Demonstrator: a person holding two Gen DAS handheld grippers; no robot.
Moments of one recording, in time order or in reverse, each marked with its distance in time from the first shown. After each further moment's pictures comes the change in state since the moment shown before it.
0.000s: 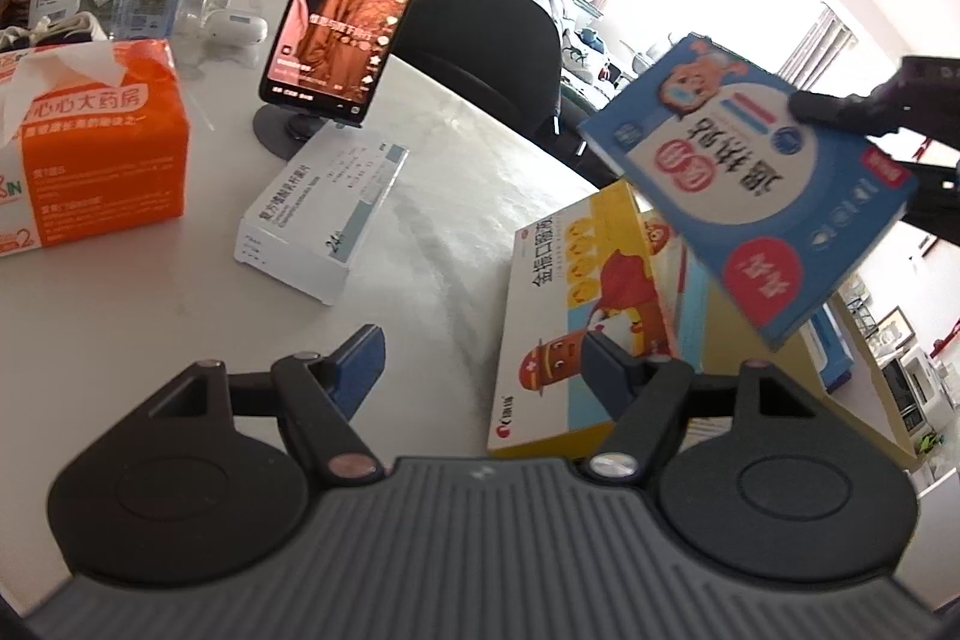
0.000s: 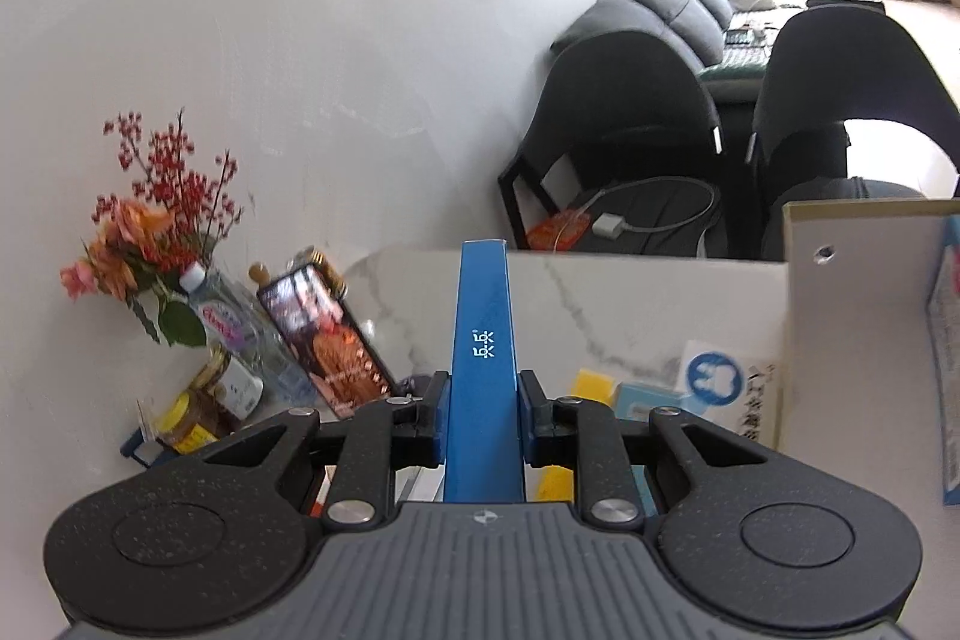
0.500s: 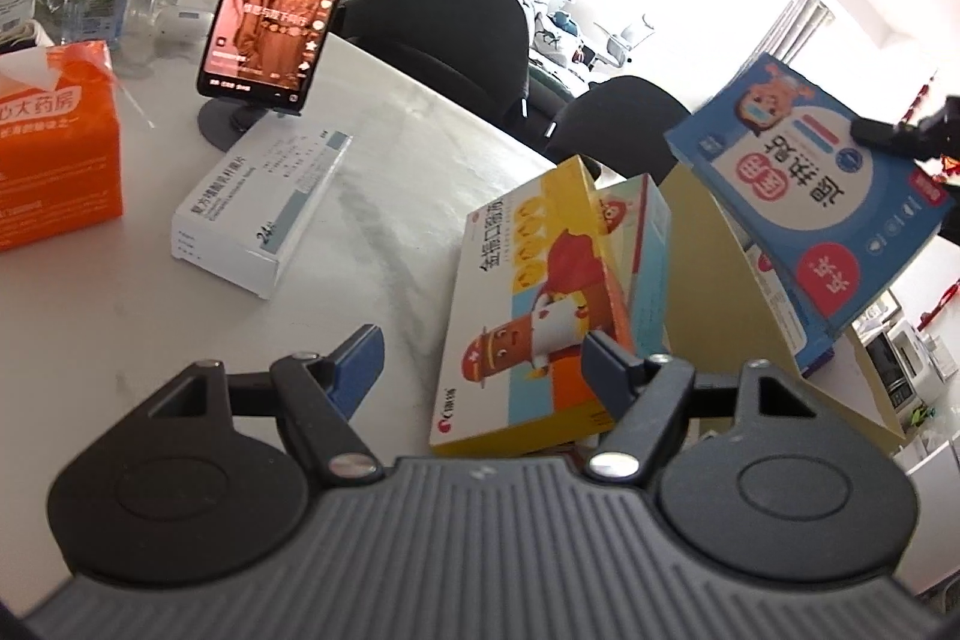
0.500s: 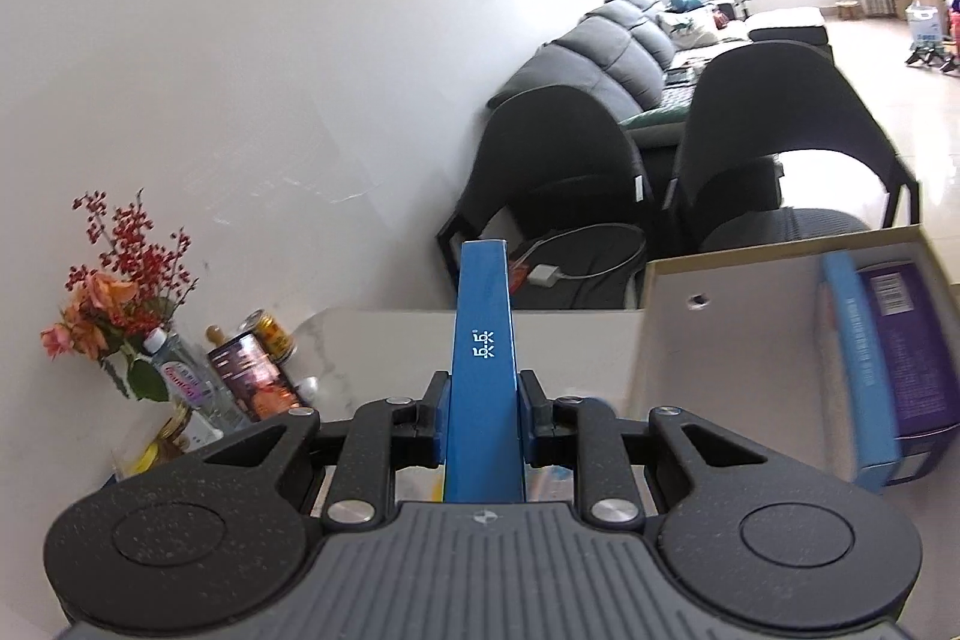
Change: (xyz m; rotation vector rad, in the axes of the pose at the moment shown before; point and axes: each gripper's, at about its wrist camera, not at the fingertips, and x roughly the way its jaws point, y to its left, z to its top) left arm 0.012 -0.022 -0.003 0.041 0.028 -0.039; right arm -0.061 -0.058 0.011 0.046 -0.098 -0.086
